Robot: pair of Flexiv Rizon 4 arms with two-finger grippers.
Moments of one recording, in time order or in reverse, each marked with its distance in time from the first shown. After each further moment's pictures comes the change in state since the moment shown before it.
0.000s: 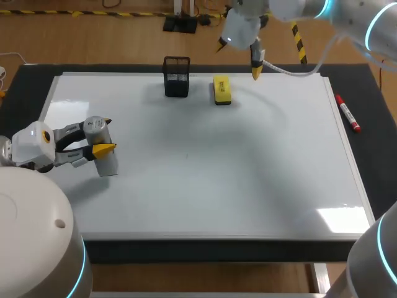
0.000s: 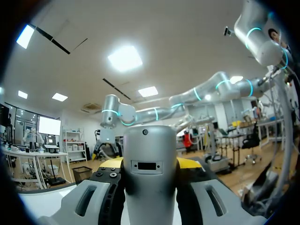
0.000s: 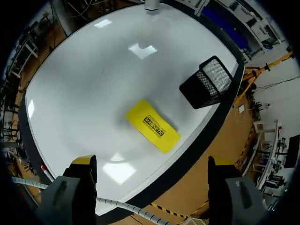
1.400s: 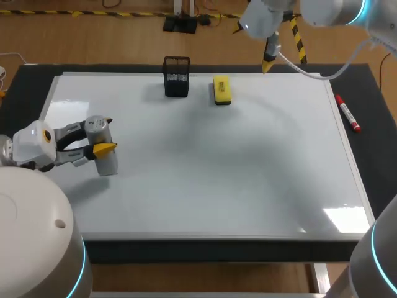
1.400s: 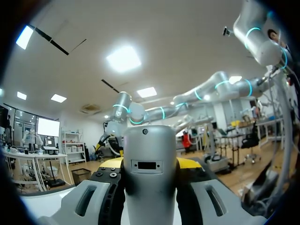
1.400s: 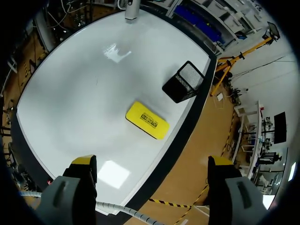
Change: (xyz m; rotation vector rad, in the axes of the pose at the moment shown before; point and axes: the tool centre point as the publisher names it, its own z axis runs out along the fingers) left arm 0.000 -0.004 0.006 0.005 0.016 0.012; right arm 0.019 -0.004 -0.056 0.002 -0.181 0.139
